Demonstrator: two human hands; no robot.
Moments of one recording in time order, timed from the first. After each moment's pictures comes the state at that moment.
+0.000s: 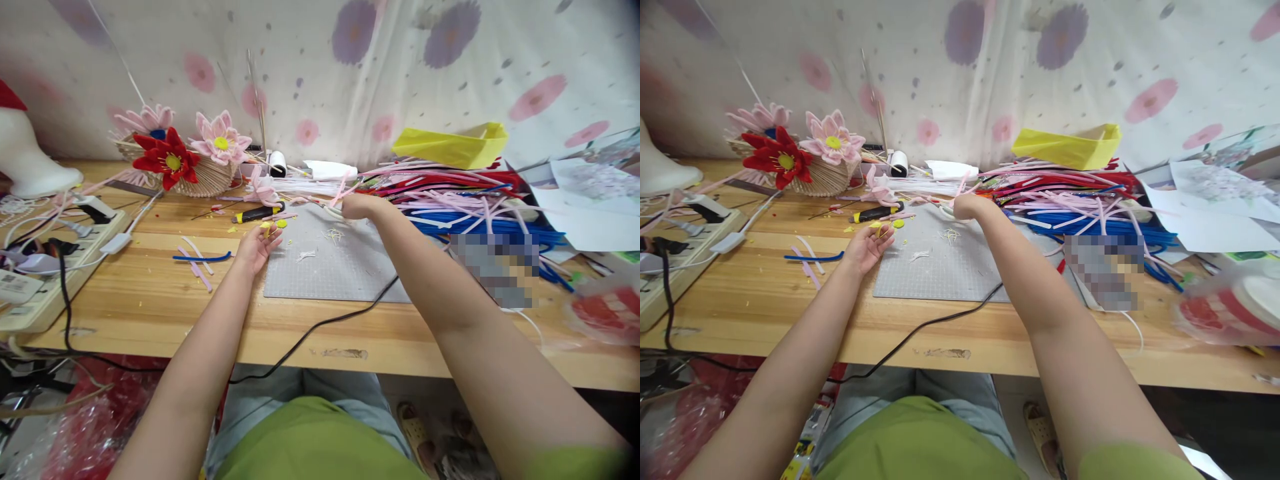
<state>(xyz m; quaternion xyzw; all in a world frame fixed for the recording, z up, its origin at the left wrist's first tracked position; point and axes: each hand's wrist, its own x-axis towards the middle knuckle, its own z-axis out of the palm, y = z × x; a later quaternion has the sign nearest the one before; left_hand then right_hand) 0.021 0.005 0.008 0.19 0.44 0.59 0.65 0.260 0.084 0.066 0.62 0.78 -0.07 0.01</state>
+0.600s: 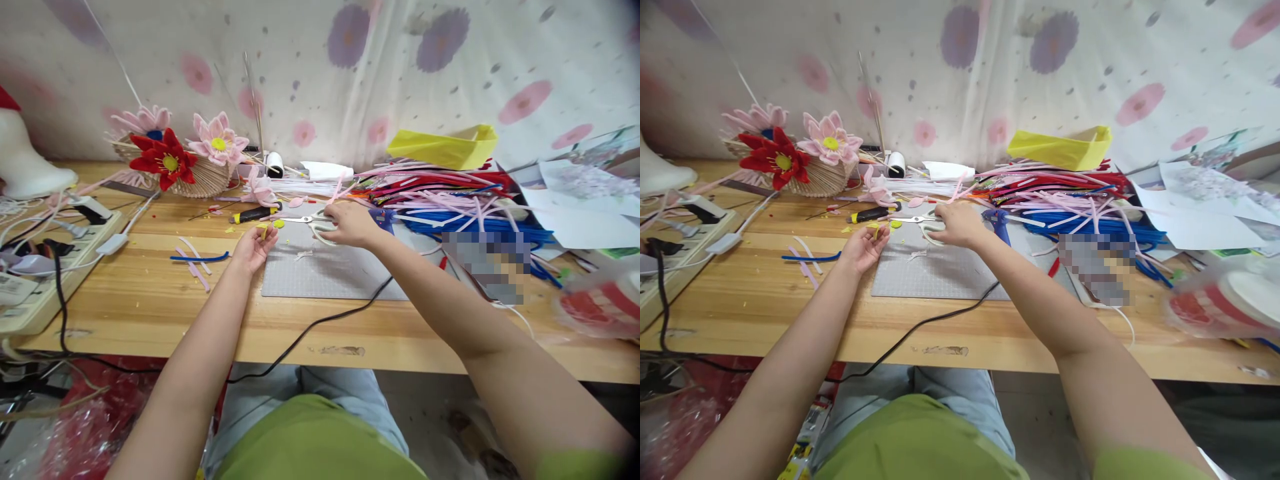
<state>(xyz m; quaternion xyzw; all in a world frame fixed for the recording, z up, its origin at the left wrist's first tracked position) 0.021 0.004 0.017 0.11 0.43 0.58 0.68 0.253 0.022 0.060 0.51 0.86 0.04 -0.08</state>
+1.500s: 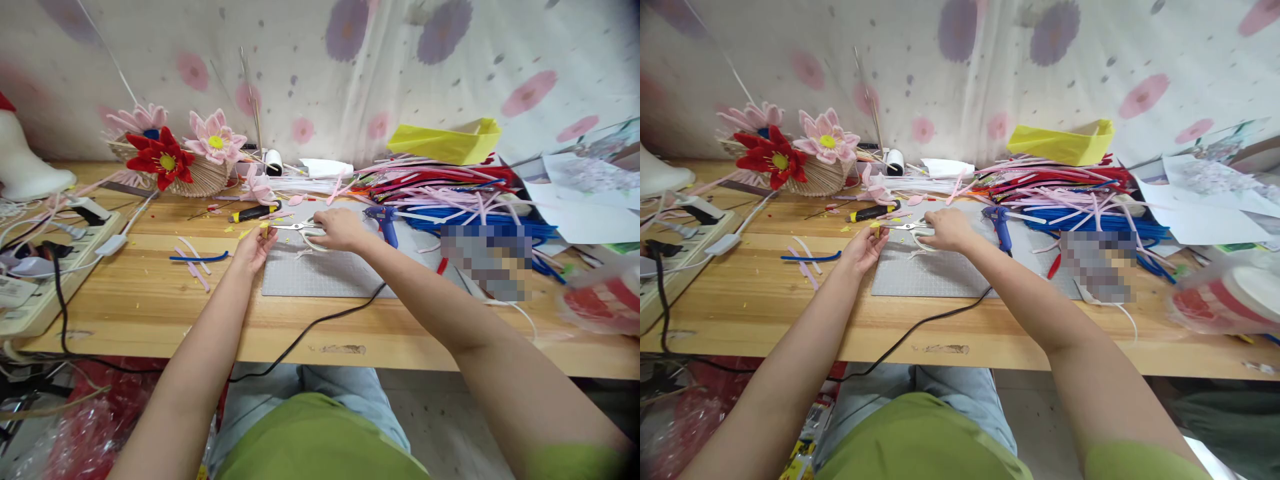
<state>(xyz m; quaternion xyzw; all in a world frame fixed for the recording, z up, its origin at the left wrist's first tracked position) 0.028 0.004 0.016 0.13 0.46 0.59 0.64 0.232 0.015 0.051 0.51 0.86 0.04 -0.04</state>
